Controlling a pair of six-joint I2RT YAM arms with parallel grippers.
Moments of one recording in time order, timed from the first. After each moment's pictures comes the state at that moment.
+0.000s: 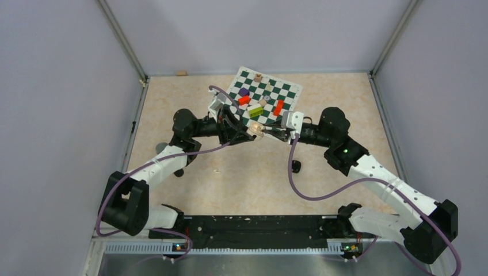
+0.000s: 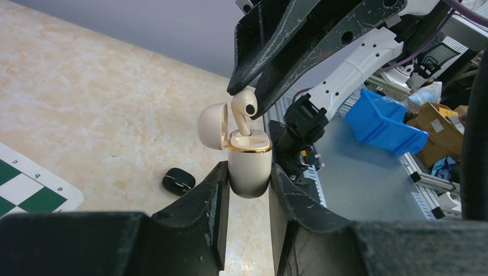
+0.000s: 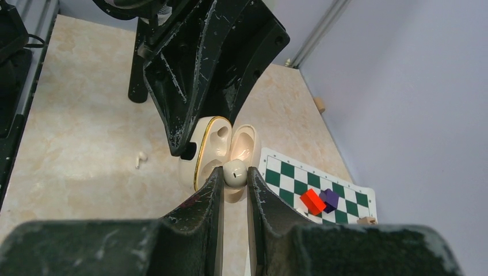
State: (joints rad) left arm -0.40 1.33 0.75 0.89 1.17 -0.67; right arm 0.65 1.04 0.88 0.13 -0.66 -0.48
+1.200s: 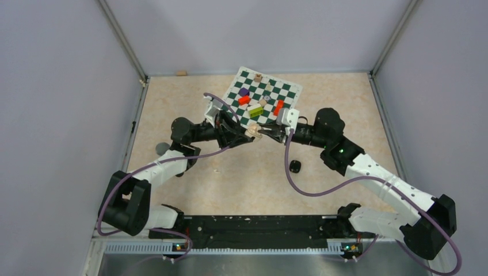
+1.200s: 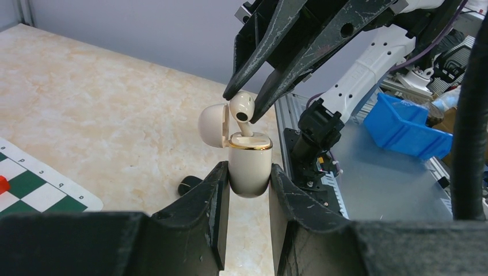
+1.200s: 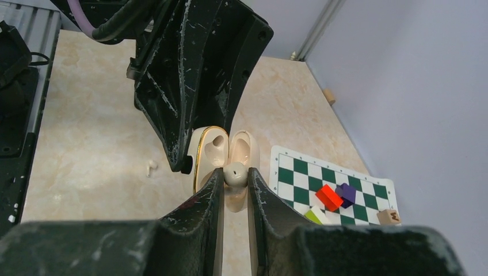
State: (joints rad) left arm -0.39 1.33 0.66 1.07 1.13 -0.68; right arm 0.69 1.07 0.89 0.15 -0.59 -0.40
